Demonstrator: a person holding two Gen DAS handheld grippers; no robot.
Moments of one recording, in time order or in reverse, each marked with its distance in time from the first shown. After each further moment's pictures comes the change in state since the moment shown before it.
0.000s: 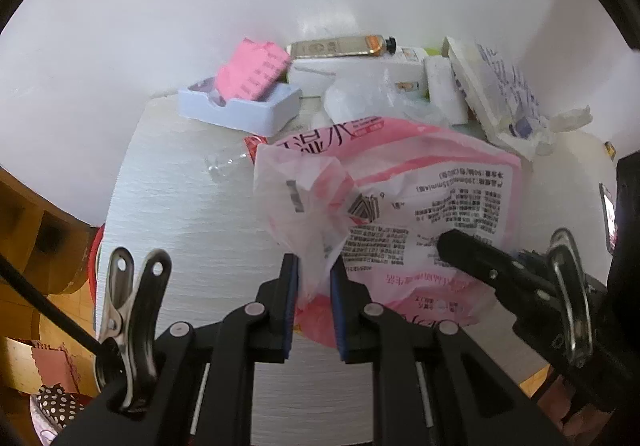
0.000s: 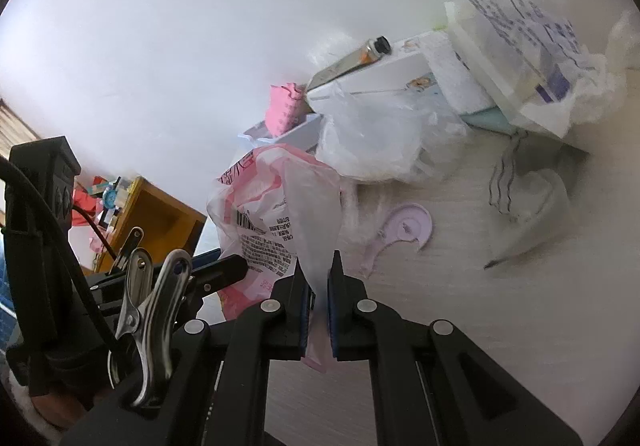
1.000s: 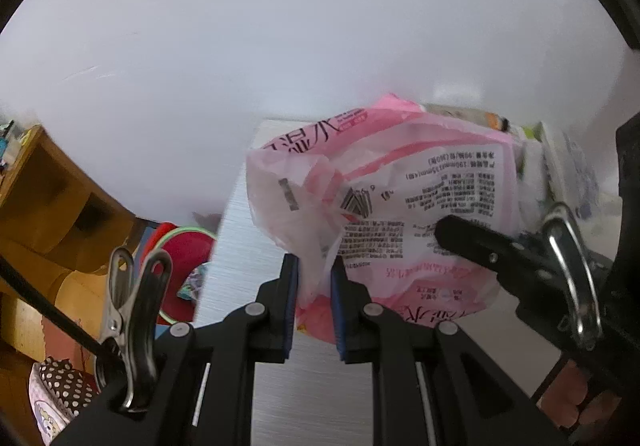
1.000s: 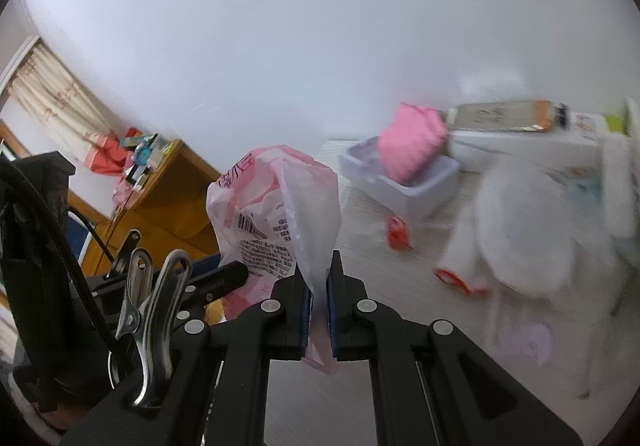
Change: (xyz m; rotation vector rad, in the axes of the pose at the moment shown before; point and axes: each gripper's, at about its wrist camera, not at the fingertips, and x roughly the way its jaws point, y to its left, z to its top) left arm -0.039 0.101 0.009 -0.146 -0.057 0.129; right arm 0.086 0.095 0.065 -0.216 0.082 0.122
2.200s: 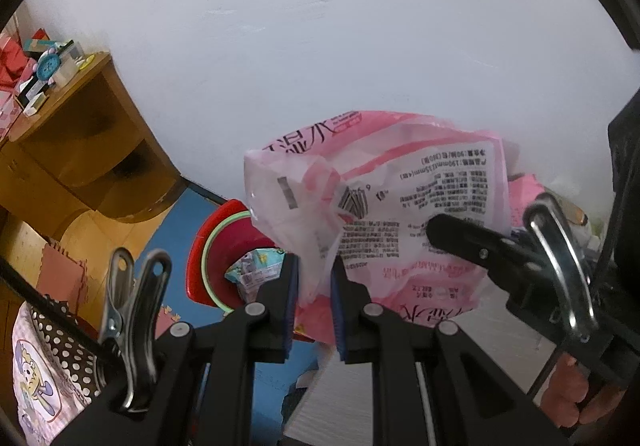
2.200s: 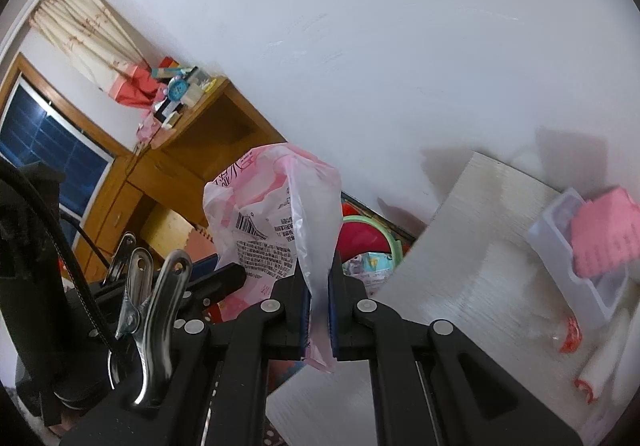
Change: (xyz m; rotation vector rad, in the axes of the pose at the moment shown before) left arm -0.018 0.142 0.009 -0.284 0.032 0.072; right arm 0.135 0.138 0.058 -0.192 0.215 0.086
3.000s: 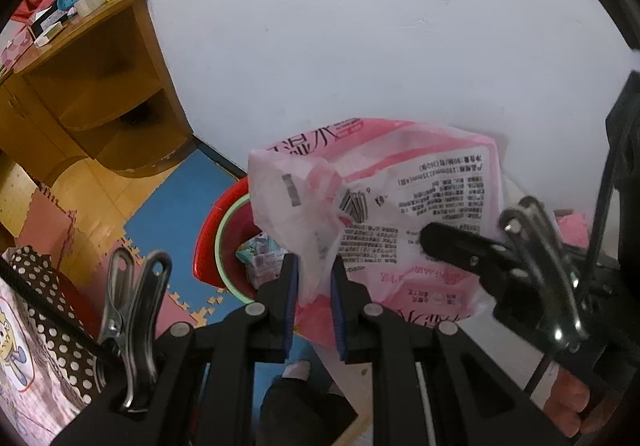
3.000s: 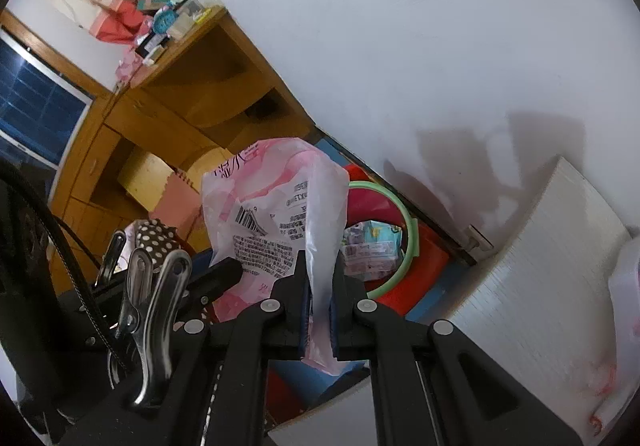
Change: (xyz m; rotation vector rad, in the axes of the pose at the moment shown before) left arm 0.052 0.086 0.007 -0.168 0.072 -0.024; right arm 0.117 0.051 0.027 -0.091 0.222 -0.081
